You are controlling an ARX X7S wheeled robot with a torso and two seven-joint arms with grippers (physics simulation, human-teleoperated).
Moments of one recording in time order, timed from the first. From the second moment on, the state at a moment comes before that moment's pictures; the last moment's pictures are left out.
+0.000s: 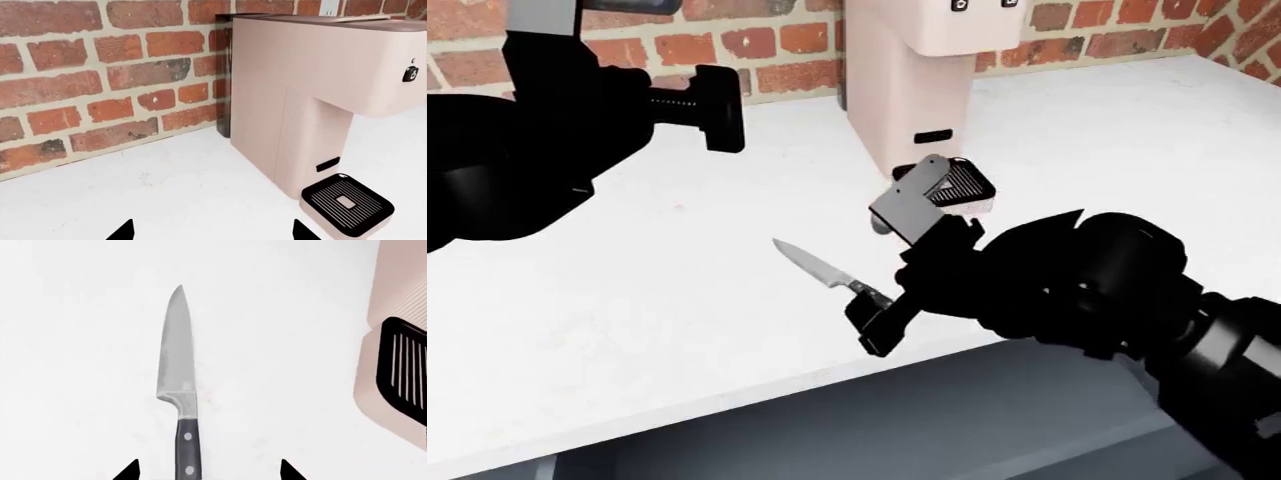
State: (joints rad) left arm -1.41 -0.68 0.66 0.01 -1.49 -0.91 -0.64; right arm 1.36 0.47 -1.19 0.12 1.19 0.95 0.12
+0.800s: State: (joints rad) left arm -1.41 -0.68 0.67 0.01 -1.49 -0.91 -0.63; right arm 1.30 0.47 -1.25 0.10 1.06 0.84 0.05
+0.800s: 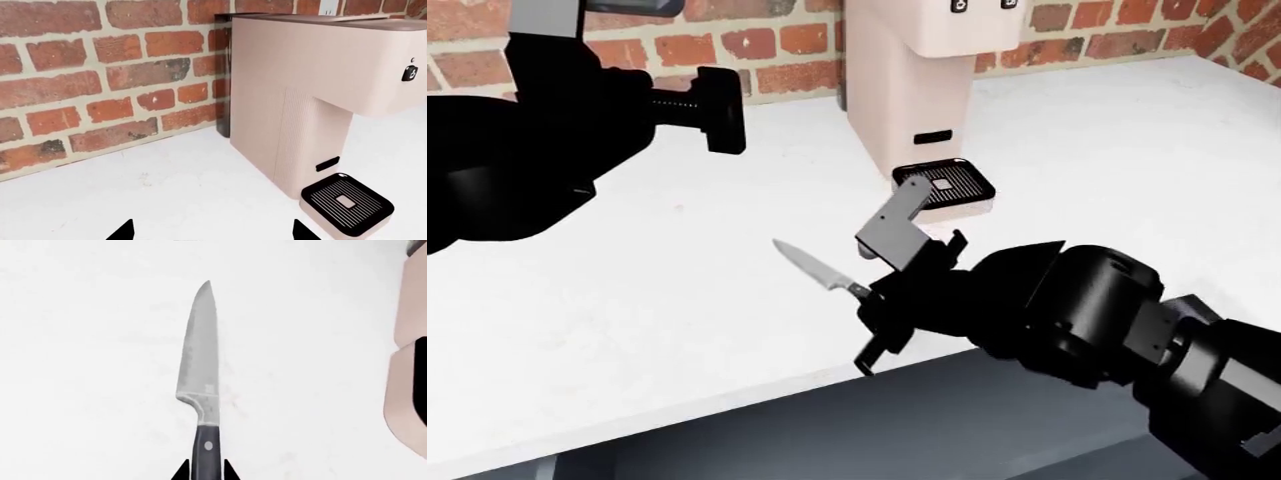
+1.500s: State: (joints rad) left arm -1.41 -0.68 0.66 0.02 -1.50 -0.91 -0.65; right arm 1.59 0.95 -1.22 -0.70 1.05 1.02 0.09
